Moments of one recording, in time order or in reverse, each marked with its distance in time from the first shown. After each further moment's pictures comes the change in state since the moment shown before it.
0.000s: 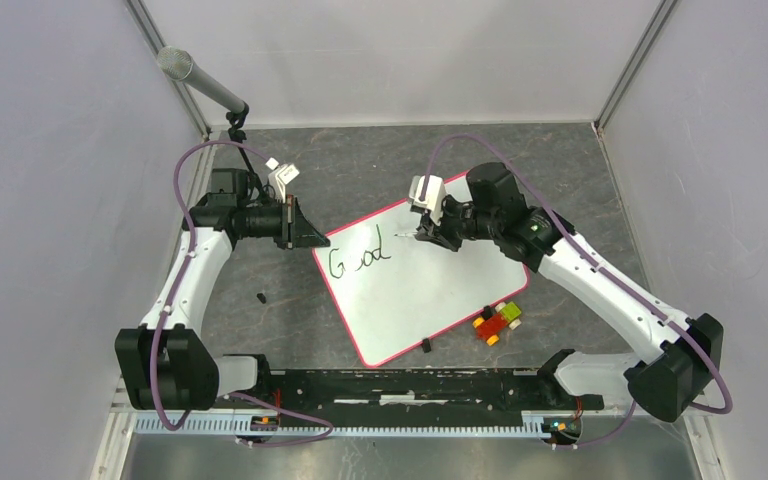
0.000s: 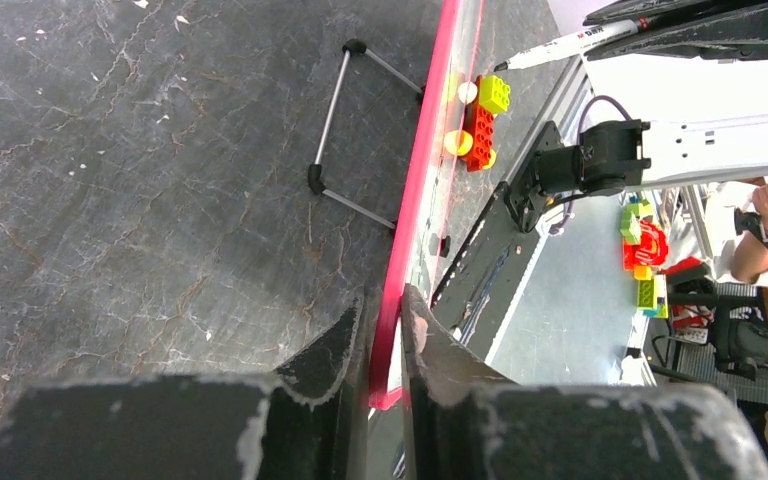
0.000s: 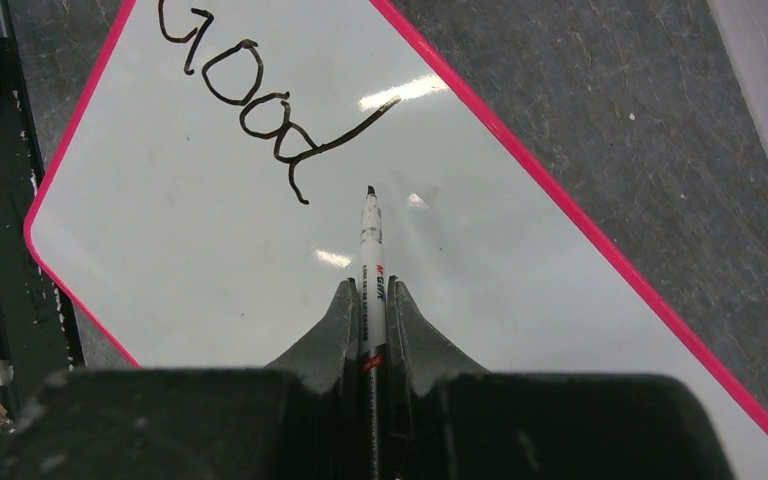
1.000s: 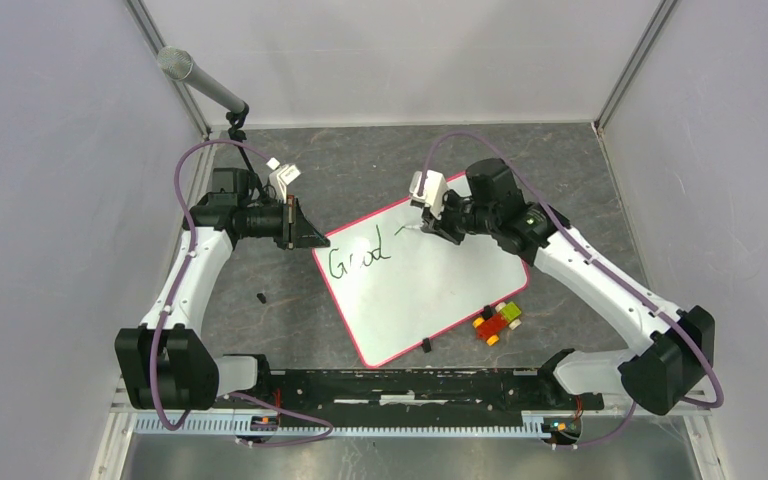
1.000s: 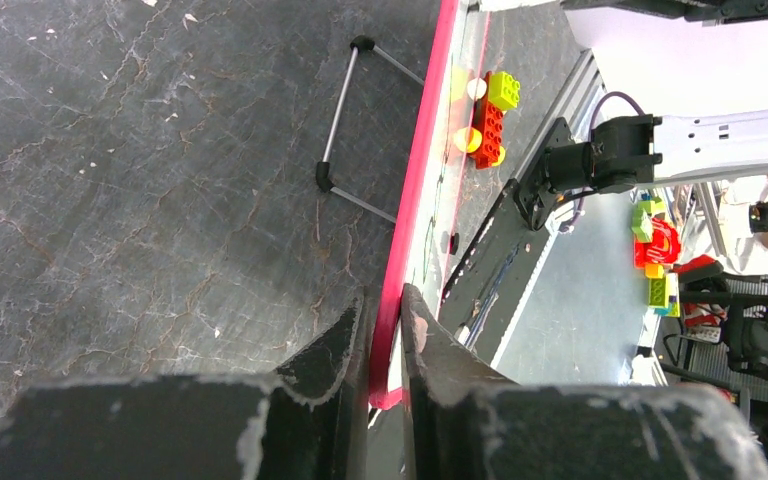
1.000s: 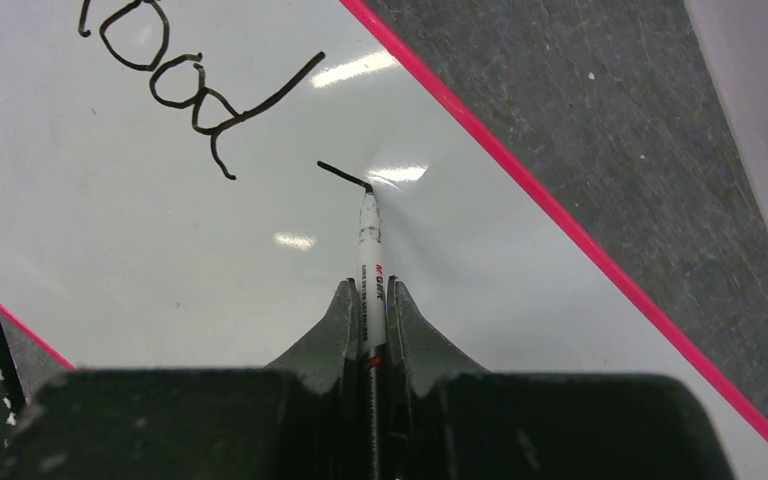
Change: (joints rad) left arm -0.006 0.002 0.006 -0.011 -0.010 0.019; right arm -0.031 0.045 0.000 0.011 0.069 -0.043
